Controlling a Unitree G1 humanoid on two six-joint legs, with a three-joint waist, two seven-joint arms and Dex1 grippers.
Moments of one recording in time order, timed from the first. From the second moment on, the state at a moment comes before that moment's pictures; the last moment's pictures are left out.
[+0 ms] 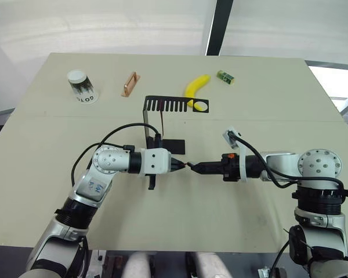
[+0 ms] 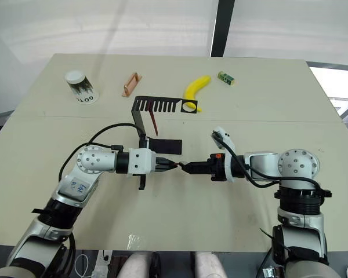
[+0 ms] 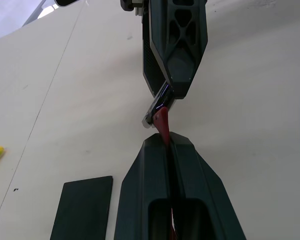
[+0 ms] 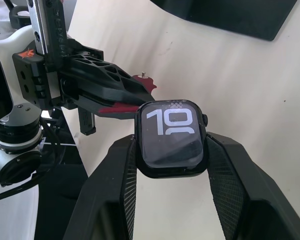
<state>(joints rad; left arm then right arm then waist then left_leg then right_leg) -0.54 0.51 -0.25 -0.06 -0.02 0.01 -1.02 -0.66 -0.46 -0.20 -0.05 1.25 1.61 0.22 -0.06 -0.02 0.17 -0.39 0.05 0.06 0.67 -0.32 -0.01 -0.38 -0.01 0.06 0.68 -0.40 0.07</state>
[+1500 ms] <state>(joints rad) -0.54 0.49 -0.25 -0.06 -0.01 0.05 -1.02 -0.66 -0.48 -0.18 -0.07 1.28 1.61 0.20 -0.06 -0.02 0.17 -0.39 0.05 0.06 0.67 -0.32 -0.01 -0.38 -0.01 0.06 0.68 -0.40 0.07</state>
